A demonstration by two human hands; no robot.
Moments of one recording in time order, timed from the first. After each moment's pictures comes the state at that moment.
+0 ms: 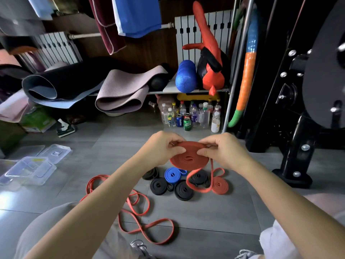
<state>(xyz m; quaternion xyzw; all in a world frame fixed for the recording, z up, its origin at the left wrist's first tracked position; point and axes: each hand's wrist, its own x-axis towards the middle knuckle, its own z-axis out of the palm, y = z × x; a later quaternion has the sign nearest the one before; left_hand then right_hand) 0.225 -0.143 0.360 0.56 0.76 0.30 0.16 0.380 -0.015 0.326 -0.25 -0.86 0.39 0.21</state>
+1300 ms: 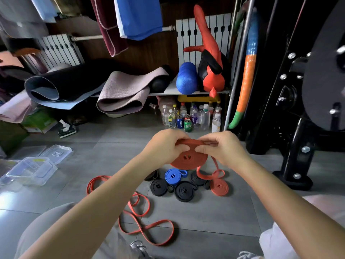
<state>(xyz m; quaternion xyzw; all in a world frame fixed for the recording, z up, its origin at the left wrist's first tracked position) 0.234 -0.135 0.366 0.59 0.78 0.22 0.05 0.375 -0.014 0.328 -0.22 -0.84 0.43 0.27</state>
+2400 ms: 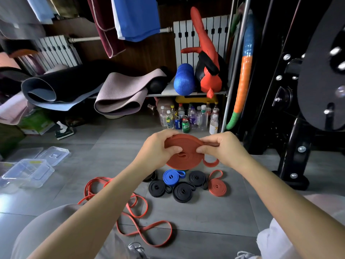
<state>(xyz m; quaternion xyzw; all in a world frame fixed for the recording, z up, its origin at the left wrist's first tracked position) 0.231 -0.147 0.354 0.52 0.76 0.37 0.10 0.384 -0.009 0.328 -0.21 -0.82 0.48 0.24</state>
